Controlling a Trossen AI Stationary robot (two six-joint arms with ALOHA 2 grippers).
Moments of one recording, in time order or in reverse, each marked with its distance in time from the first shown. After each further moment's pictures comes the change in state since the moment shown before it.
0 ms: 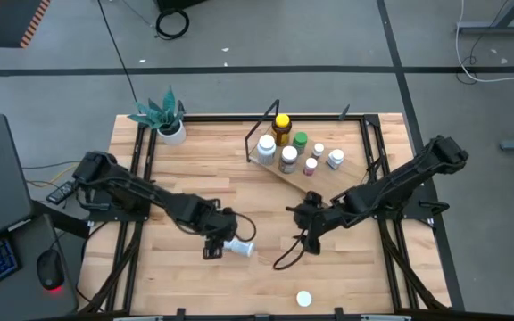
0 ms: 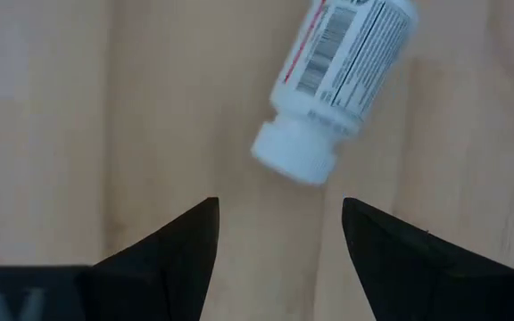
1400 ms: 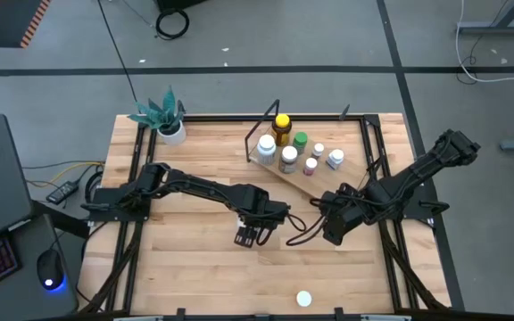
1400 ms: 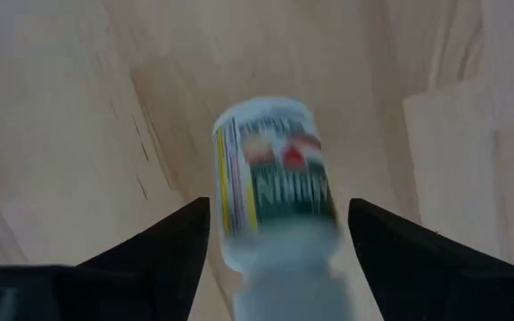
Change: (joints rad) left arm 0.191 0.514 0.694 -0.364 0.061 0.573; right arm 0.076 -0.183 0.001 -0.482 0.037 0.388
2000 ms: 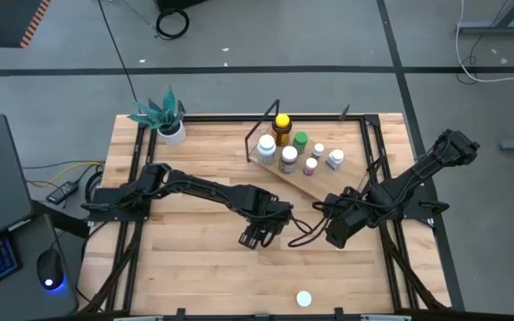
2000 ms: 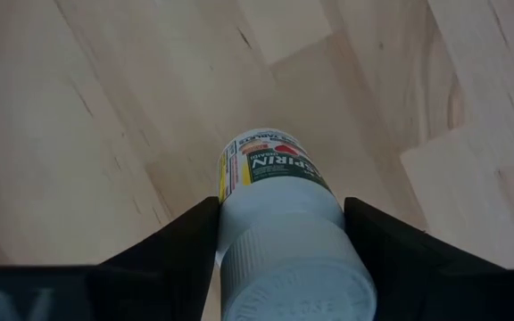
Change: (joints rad) left arm -0.003 0.008 0.000 0.144 0.015 0.161; right arm 0.043 0.000 0.000 -0.036 -0.038 0.095
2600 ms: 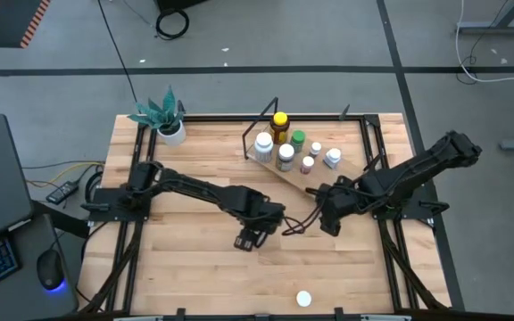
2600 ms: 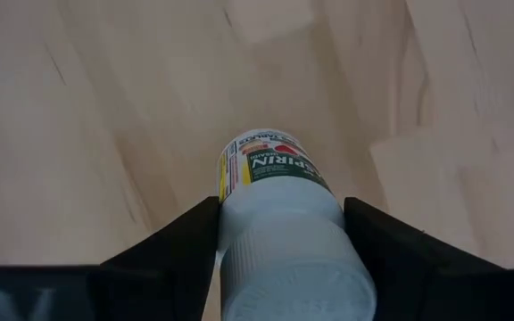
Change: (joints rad) left arm -0.009 -0.077 -0.122 0.057 0.028 -0.120; right arm -0.154 0.000 -0.002 0.005 -0.019 -0.196
